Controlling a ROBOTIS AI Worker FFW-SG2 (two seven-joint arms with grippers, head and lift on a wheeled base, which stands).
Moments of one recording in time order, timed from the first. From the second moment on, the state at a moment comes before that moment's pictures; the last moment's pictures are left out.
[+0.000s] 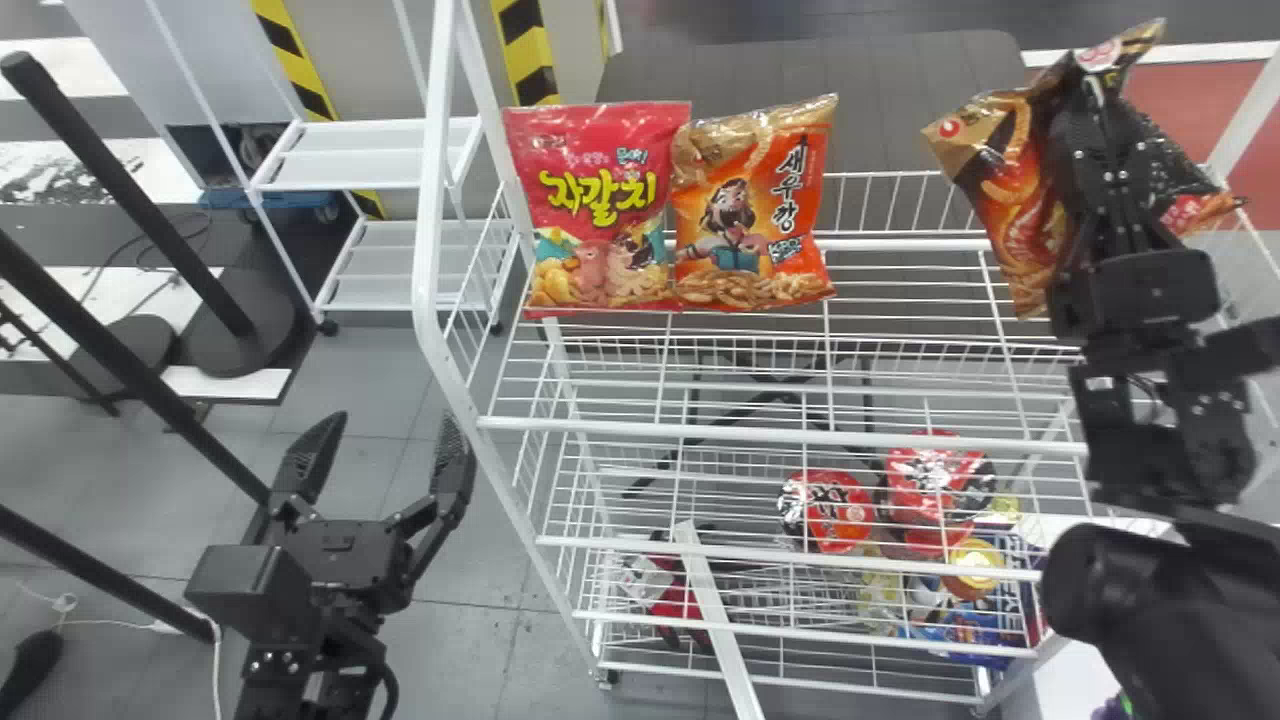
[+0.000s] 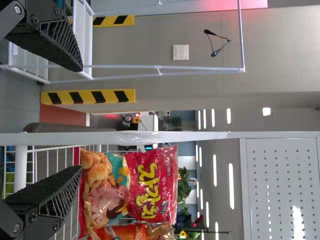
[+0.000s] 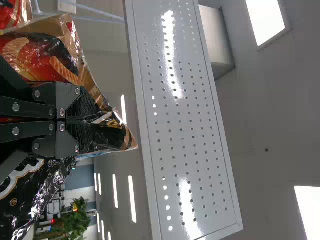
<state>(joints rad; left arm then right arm) 0.54 0.23 0.04 -1.72 0.18 -0.41 0.07 -0.31 0.00 -0.01 -0.78 -0.26 -1.04 0.40</state>
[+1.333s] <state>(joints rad) 0.55 0.24 0.05 -1.73 0.19 -0.41 0.07 0.00 0.00 0.03 -1.57 -0.30 -0.05 0.35</state>
